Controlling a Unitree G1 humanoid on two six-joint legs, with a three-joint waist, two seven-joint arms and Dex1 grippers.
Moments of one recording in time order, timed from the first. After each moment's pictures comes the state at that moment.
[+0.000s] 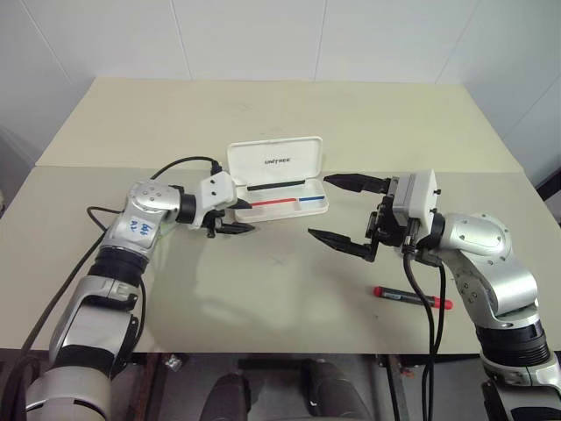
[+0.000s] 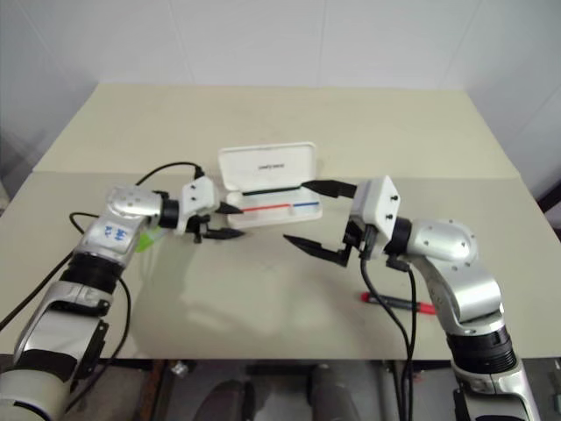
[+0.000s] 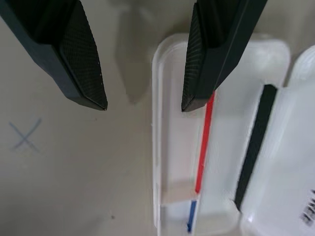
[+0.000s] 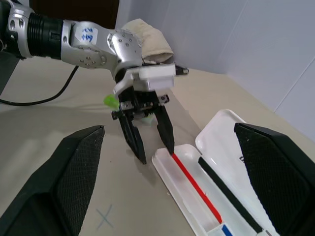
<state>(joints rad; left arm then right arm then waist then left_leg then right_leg) -0.87 0.57 -0.23 0.60 -0.02 -0.02 -1.12 -0.43 -0.58 0.02 -0.35 0.47 0.24 0.95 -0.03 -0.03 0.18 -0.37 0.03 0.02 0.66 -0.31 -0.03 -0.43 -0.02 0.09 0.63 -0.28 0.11</state>
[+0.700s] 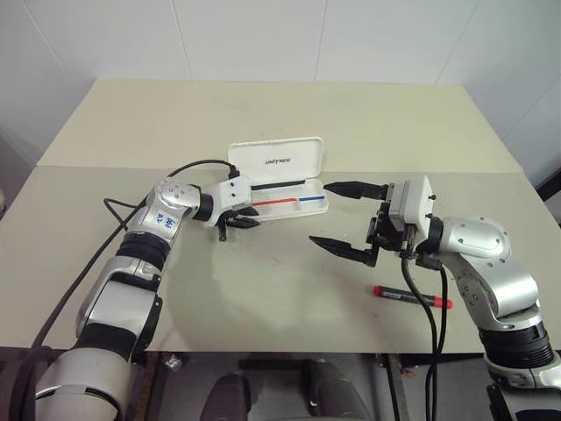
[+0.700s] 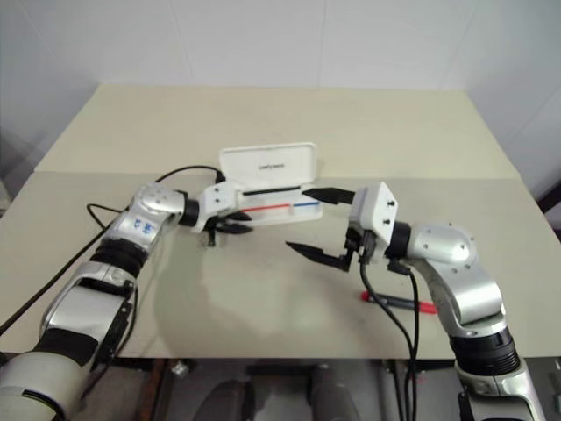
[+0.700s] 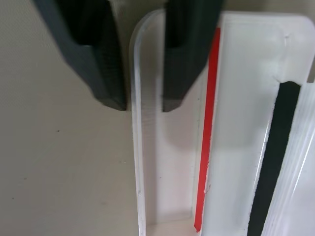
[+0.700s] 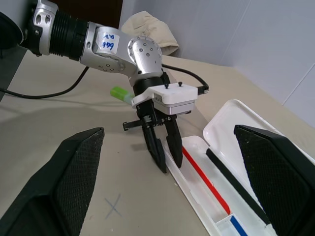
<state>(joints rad) -1.00 0.47 -0.26 0.87 0.14 -0.10 -1.08 -0.42 -0.61 0.02 -0.34 0.46 0.24 0.97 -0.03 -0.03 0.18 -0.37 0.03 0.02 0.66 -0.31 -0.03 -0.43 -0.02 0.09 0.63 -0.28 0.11</state>
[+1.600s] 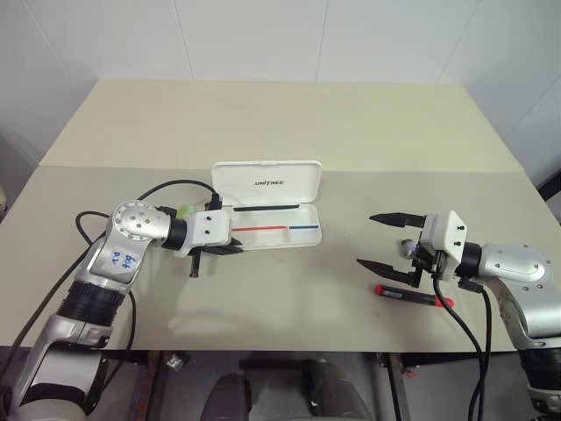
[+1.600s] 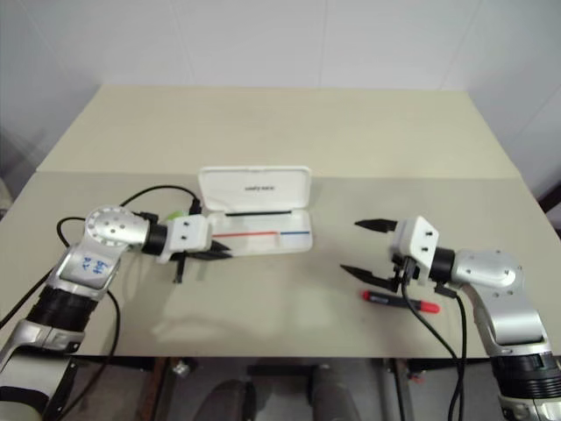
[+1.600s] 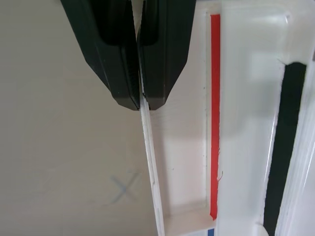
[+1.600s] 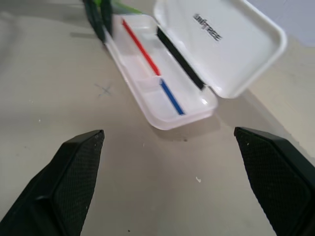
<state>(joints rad) -0.56 0.73 -0.19 0.05 0.00 0.11 -1.21 -0.21 -0.76 -0.09 -0.14 0.37 0.04 1.08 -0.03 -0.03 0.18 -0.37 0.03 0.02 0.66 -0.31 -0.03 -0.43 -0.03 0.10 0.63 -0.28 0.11</state>
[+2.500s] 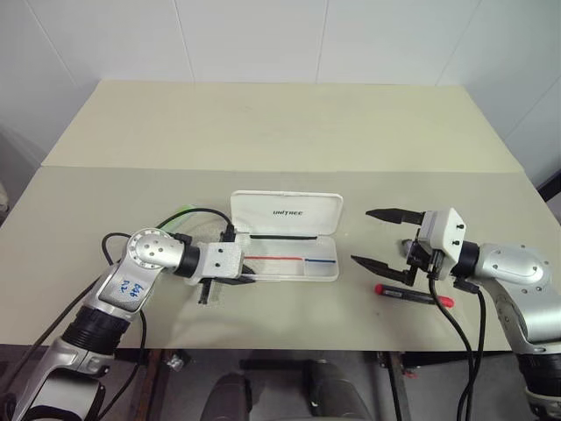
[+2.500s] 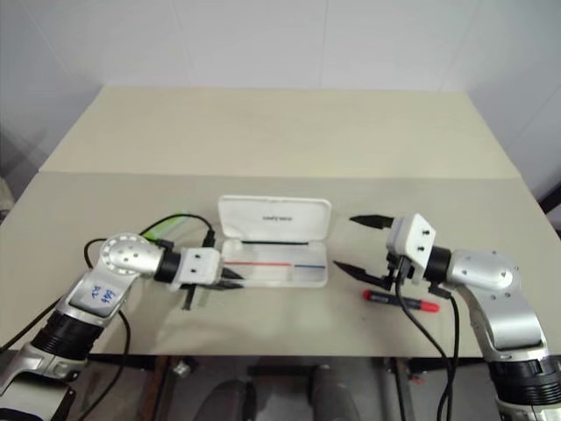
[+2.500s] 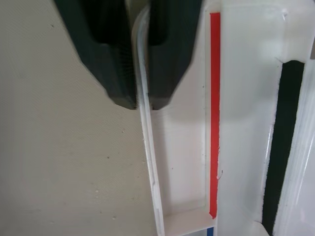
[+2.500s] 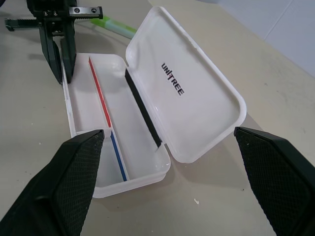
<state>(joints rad) -0.46 0.69 -0.25 0.01 -0.01 0.03 -1.19 -0.20 -0.74 -0.09 -0.24 0.39 0.10 1.02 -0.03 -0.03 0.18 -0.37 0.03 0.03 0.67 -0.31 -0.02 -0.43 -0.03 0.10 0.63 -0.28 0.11</state>
